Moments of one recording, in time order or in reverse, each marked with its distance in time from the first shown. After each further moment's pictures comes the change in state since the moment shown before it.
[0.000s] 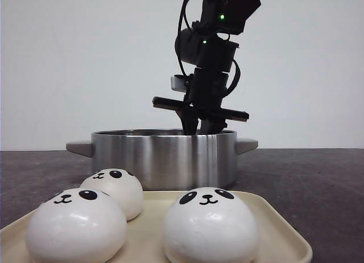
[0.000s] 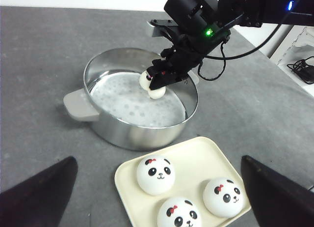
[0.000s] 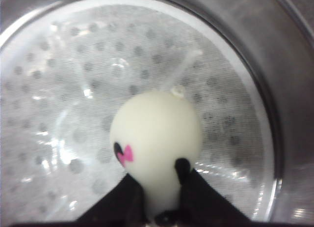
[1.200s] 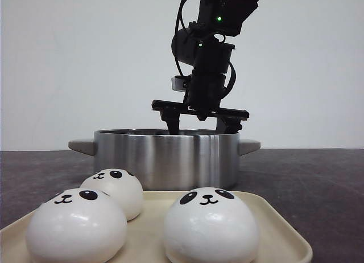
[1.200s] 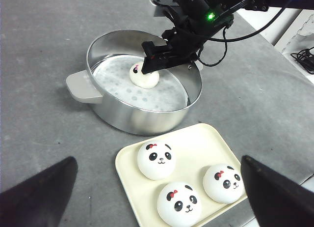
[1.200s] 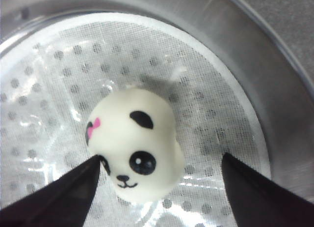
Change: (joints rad) left arm 0.000 0.000 0.000 -0.049 0.000 0.000; right arm 0.001 0.004 0.003 0.035 0.068 0.062
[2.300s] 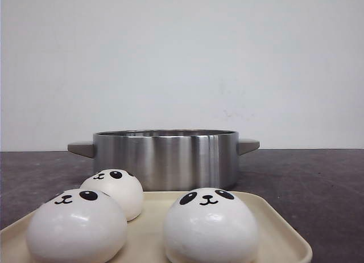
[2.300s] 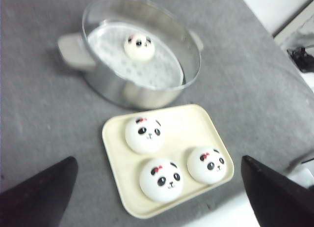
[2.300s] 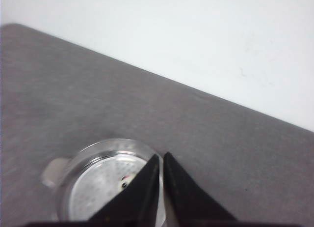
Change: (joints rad) left arm 0.000 0.074 0.000 -0.084 0.044 -0.129; right arm 0.289 -0.733 0.277 -0.339 0.407 -0.290
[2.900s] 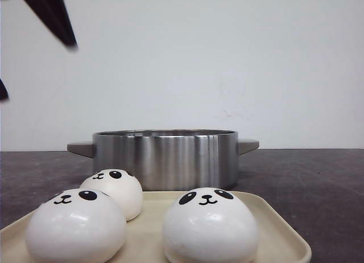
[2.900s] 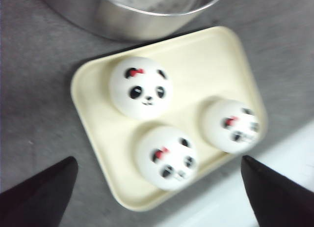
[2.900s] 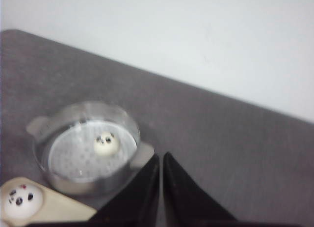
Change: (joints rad) left arm -0.254 0.582 0.000 0.177 -0.106 -0.026; right arm 0.333 -0.669 -0.659 -0.043 0.351 0.175
